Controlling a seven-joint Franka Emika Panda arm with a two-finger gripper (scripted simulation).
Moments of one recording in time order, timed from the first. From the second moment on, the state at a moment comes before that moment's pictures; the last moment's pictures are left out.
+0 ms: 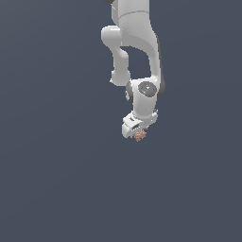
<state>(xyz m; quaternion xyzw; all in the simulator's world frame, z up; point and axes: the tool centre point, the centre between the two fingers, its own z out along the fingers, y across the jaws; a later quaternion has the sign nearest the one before) -0.068 0.096 0.047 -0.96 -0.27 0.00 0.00</state>
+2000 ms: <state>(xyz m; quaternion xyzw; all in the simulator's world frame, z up) -0.092 -0.045 0.163 -0.96 -0.27 0.00 0.00</state>
